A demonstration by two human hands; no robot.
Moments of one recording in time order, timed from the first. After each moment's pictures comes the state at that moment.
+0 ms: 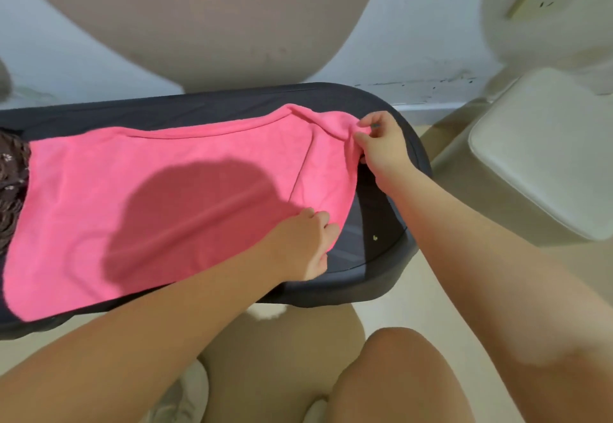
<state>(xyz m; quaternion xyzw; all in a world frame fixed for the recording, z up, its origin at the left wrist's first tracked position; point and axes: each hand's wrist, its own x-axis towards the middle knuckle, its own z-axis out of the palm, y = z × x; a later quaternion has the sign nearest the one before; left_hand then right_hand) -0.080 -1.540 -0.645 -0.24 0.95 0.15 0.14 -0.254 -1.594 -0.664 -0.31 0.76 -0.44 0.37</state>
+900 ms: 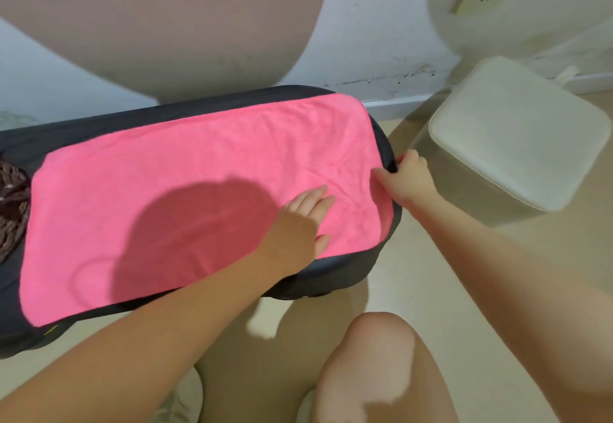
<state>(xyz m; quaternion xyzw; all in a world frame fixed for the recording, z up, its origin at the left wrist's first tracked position) -0.105 -1.519 -0.662 -0.34 0.90 0.26 0.01 -0.313 -1.508 -0.659 -0.33 0.87 -0.20 0.30</state>
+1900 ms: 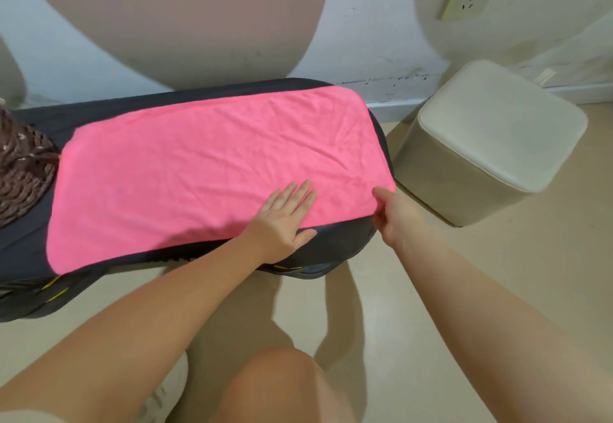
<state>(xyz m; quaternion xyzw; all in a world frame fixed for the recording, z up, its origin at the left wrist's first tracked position) -0.070 -1.483 -0.687 -0.35 0.92 0.15 0.12 -0.265 -1.429 -0.670 0.09 0.67 -0.53 0.50</state>
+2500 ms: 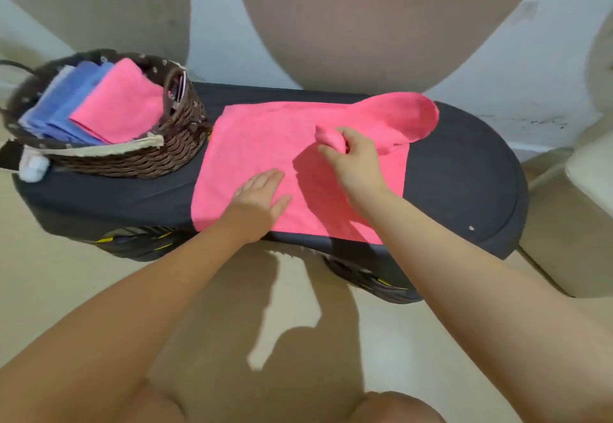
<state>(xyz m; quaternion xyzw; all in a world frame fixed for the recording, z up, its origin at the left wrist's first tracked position) 0.138 -1.529 -0.656 -0.60 0.77 0.22 -0.03 -0.032 -1.538 -0.604 -0.51 0.60 -0.47 0.39</state>
